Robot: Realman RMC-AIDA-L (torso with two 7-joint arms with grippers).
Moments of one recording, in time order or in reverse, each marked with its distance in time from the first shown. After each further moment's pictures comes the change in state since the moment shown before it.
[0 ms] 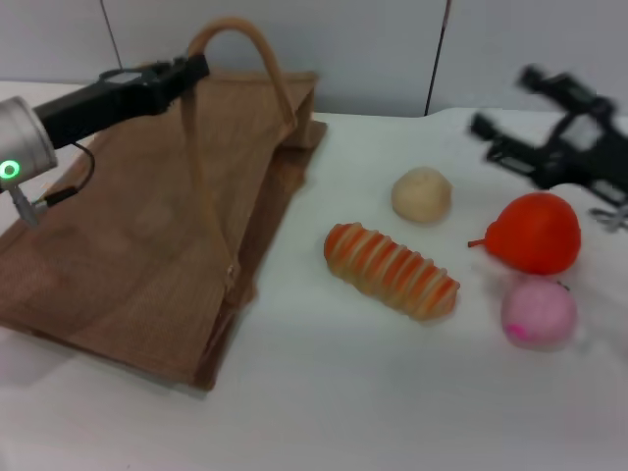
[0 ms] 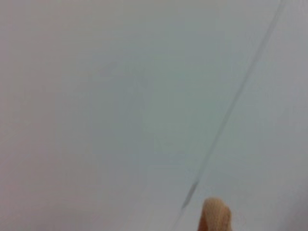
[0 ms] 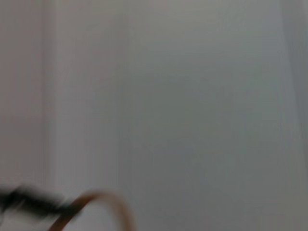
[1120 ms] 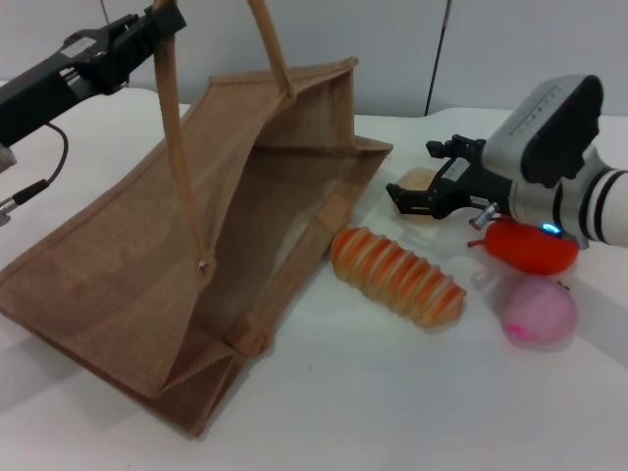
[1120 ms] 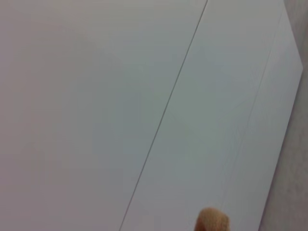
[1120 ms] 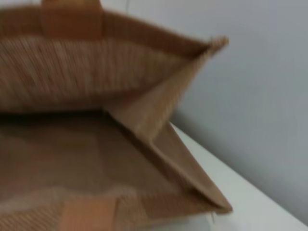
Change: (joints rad) left arm 0.018 0.042 -0.075 -0.123 -0.143 -0.338 0.132; right arm 0.352 0.011 -0.110 0.255 -0.199 0.795 0.036
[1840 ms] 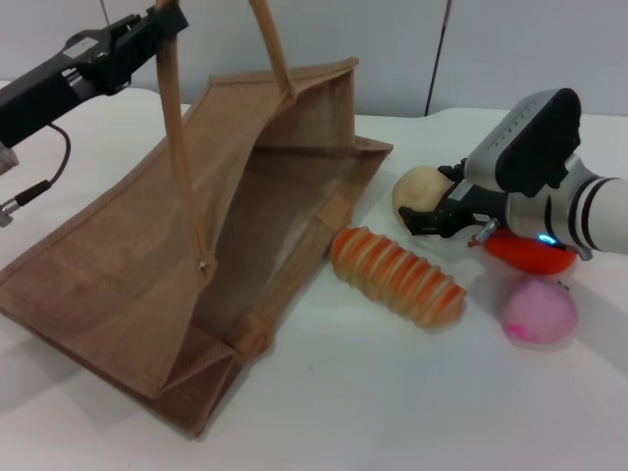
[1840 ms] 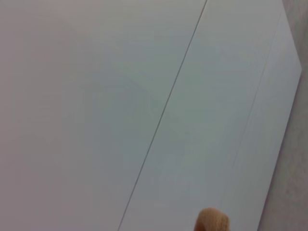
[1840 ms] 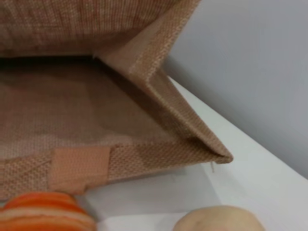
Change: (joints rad) left arm -0.001 -0.004 0.000 0.000 -0.001 -0.002 0.001; right arm 0.041 -0.001 -0.001 0.056 -0.098 0.148 0.079
